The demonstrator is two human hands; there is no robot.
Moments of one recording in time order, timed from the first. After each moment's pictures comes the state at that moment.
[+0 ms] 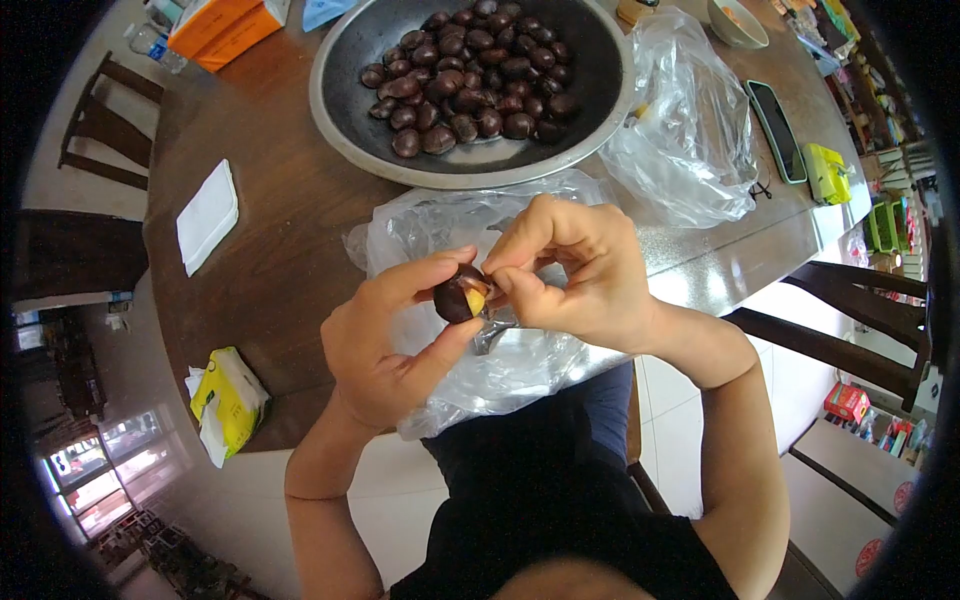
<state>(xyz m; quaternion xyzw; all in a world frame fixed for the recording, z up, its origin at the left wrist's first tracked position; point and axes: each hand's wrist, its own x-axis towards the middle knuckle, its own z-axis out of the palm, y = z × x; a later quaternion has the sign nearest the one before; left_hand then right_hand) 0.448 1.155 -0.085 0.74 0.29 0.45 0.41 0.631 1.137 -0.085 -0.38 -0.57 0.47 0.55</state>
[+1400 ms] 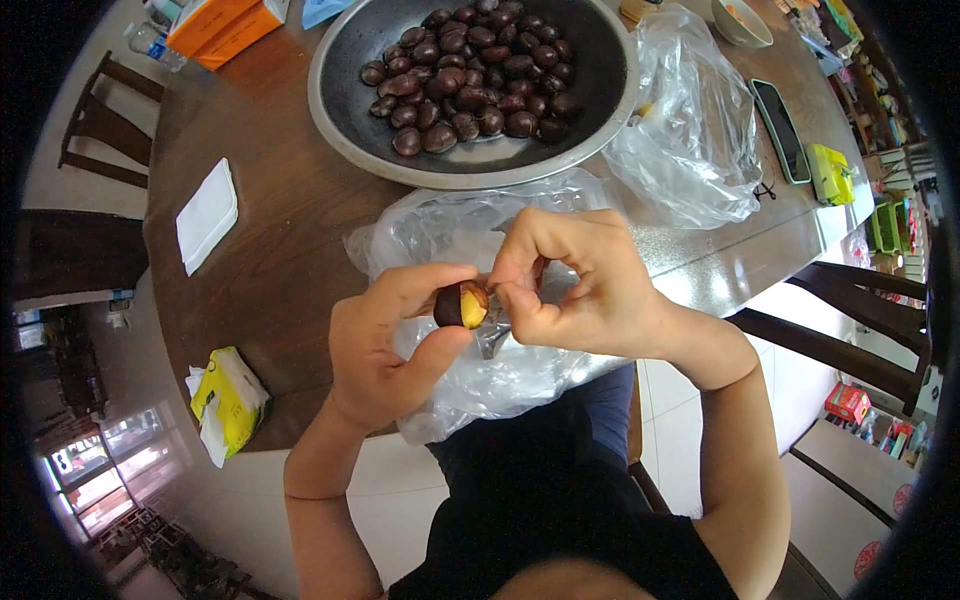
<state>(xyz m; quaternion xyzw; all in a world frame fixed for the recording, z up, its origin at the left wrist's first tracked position) 0.440 1.162 -0.081 0.74 0.27 0.37 0.50 0.635 1.140 -0.079 -0.40 -0.67 0.38 0.50</state>
